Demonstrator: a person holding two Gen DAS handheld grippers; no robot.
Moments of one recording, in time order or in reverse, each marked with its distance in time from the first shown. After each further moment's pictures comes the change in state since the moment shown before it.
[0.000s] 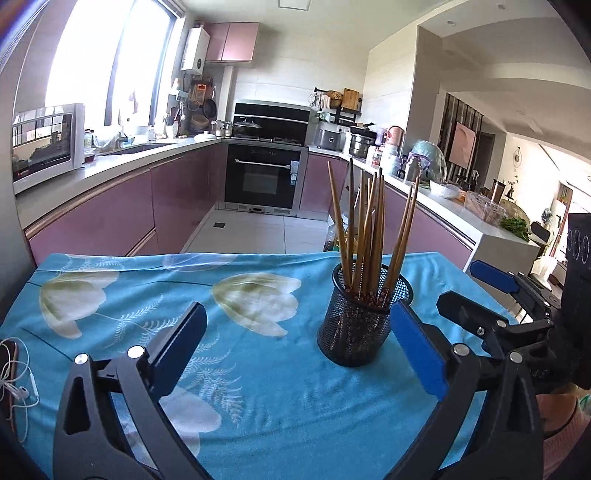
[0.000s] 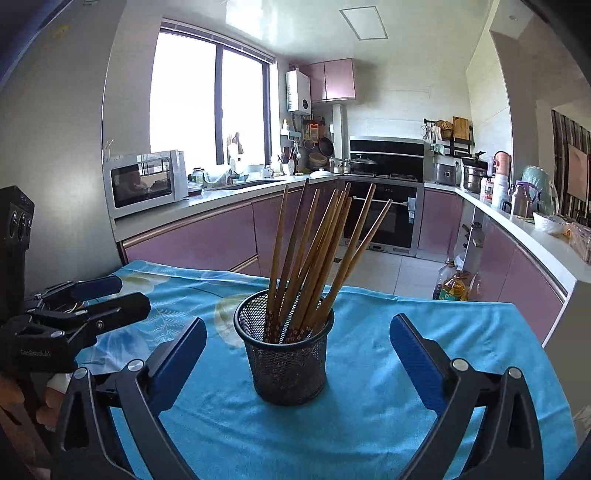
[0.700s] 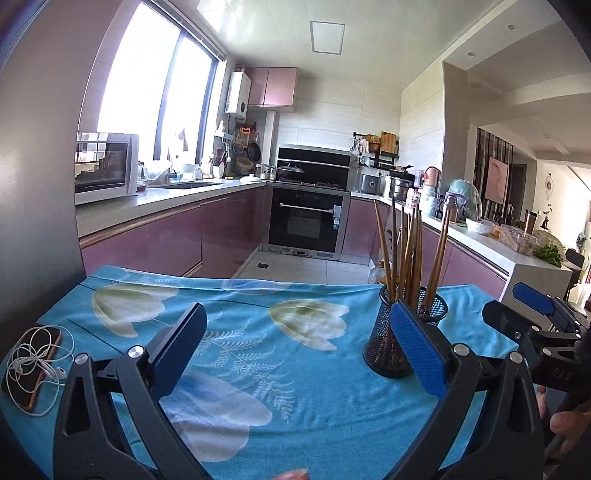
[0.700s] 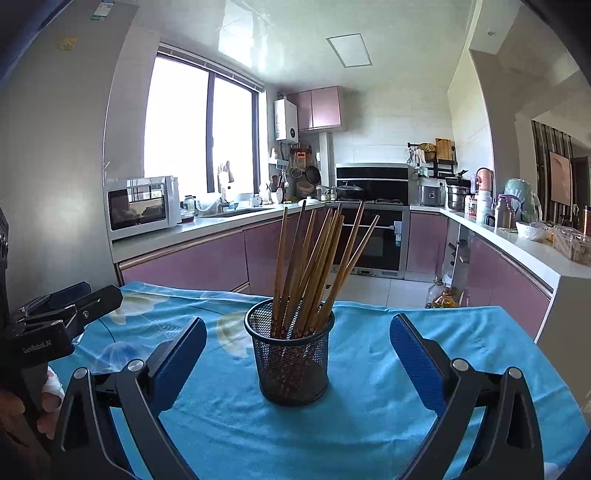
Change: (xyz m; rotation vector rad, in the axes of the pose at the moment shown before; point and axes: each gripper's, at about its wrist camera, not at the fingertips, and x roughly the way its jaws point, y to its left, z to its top) left arm -0.056 0.015 -0.026 -0.019 -0.191 0.174; right arm -0.029 0.018 -0.018 0.023 -0.127 -0.059
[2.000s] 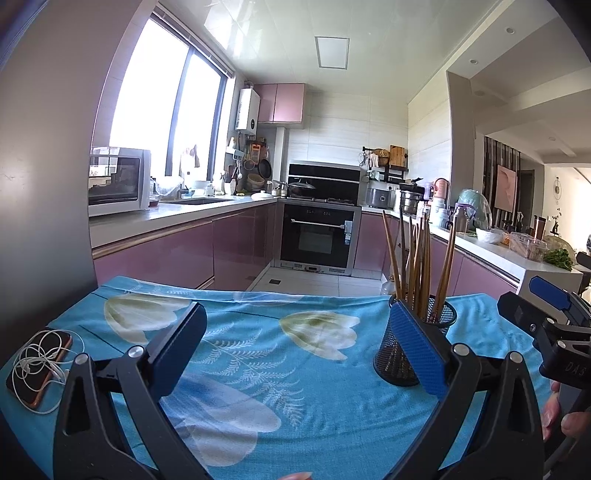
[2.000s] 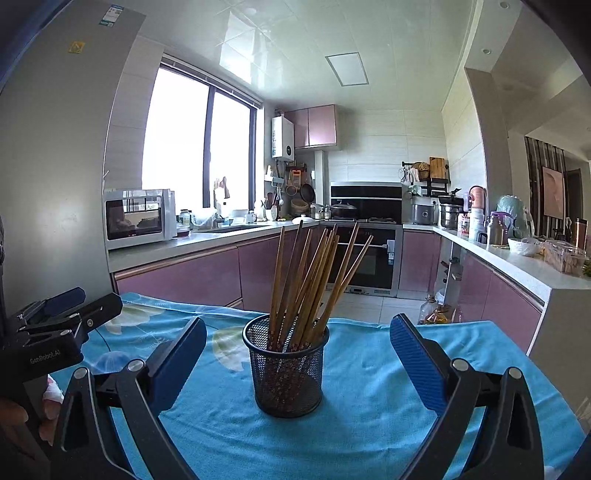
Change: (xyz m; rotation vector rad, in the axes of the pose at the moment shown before) left arm -0.010 -0.004 -0.005 0.013 -0.068 0.048; right arm -0.012 0.009 0.001 -0.014 -0.072 -0.032
